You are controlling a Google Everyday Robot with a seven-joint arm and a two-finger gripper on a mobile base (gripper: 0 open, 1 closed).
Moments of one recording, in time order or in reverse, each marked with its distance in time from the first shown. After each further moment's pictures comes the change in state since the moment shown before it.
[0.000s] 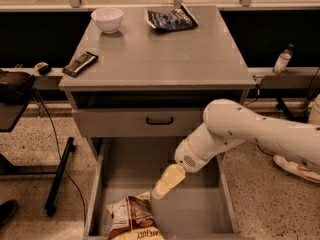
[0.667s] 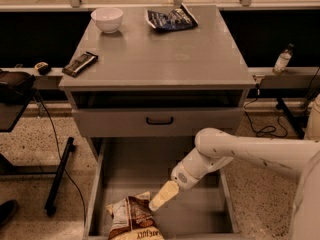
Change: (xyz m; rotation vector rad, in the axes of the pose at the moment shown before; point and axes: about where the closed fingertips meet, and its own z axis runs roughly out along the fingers) arm 0.057 -0.043 0.121 -0.175 0.039 0.220
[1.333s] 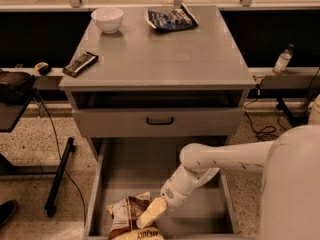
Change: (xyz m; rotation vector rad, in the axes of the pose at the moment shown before) arm 0.031 0.024 0.068 -0.105 0.127 0.192
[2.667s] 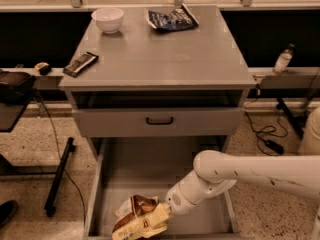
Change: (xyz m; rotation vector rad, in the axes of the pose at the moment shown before) arm 0.017 0.042 -0.018 -0.014 -0.130 0.060
